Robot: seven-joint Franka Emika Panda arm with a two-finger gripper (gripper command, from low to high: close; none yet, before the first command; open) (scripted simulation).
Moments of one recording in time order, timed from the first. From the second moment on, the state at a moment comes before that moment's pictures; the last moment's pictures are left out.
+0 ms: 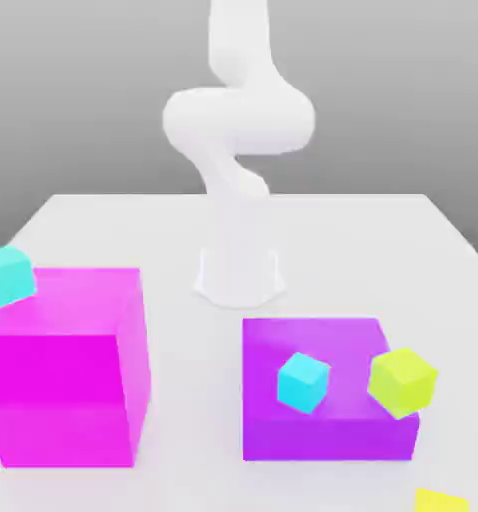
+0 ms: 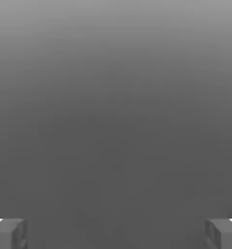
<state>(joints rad) 0.05 -0.71 -0.02 -2.29 0.02 2.32 0.72</state>
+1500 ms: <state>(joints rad) 0.38 0.52 0.00 -2.11 0.00 2.64 -0.10</state>
